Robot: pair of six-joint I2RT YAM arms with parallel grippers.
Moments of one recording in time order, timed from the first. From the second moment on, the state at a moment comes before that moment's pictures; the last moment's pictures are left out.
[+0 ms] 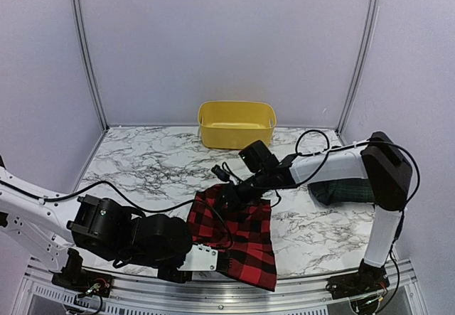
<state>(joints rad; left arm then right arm) -1.57 1.35 1.01 -0.59 -0.28 0.30 0.83 1.89 1.20 -0.17 -0.72 0.46</state>
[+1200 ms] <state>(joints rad) -1.16 1.51 1.22 -0.73 0.10 0.35 0.71 2.06 1.47 -0.29 -0.71 0.35</state>
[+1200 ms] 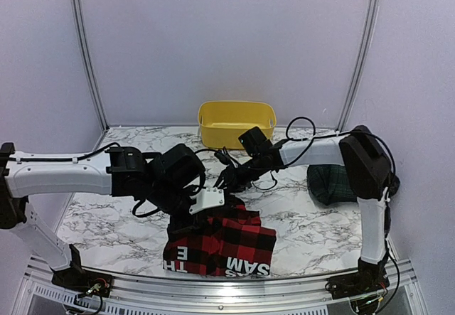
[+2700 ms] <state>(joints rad) -0.85 1.83 1.42 -0.63 0.26 0.44 0.55 2.25 1.72 -0.50 -0.95 0.21</state>
